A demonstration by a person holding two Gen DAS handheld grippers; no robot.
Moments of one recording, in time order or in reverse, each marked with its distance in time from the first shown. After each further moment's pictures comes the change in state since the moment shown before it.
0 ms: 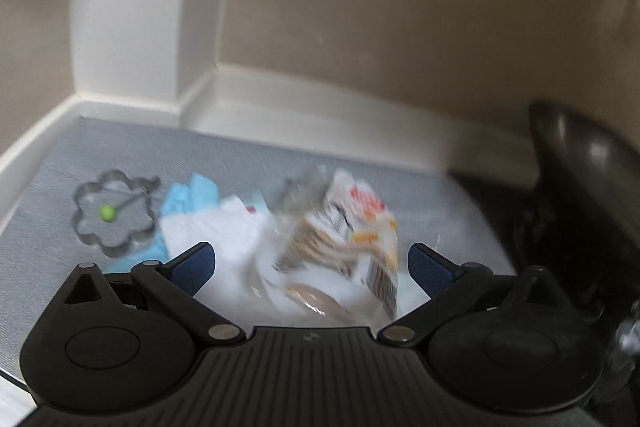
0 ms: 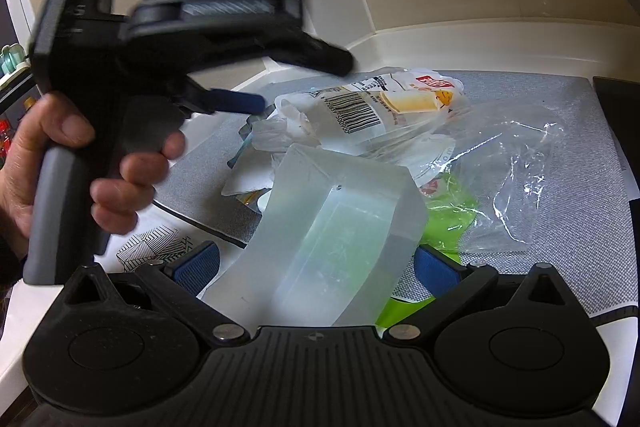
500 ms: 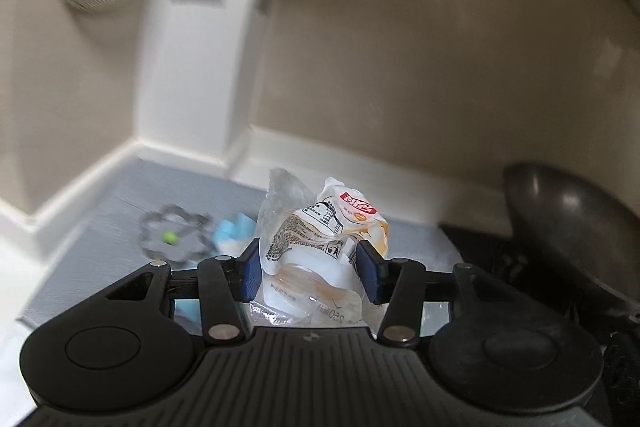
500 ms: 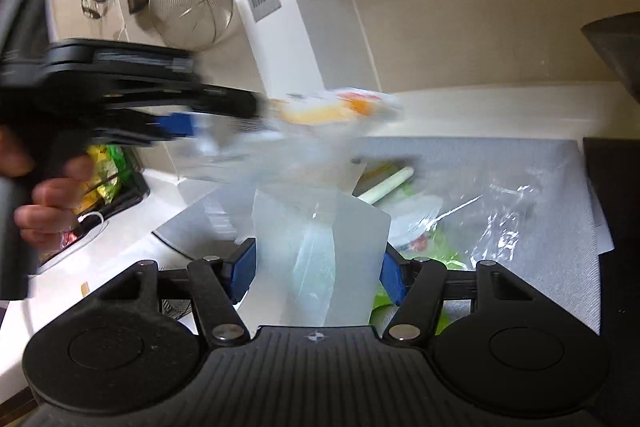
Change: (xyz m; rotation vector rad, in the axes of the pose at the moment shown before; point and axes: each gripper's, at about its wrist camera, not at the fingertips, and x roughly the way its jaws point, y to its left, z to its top) left arm -0.105 0.018 -0.013 -0.086 -0.225 0.050; right arm -0.027 0.001 -0.001 -0.060 -0.186 0.008
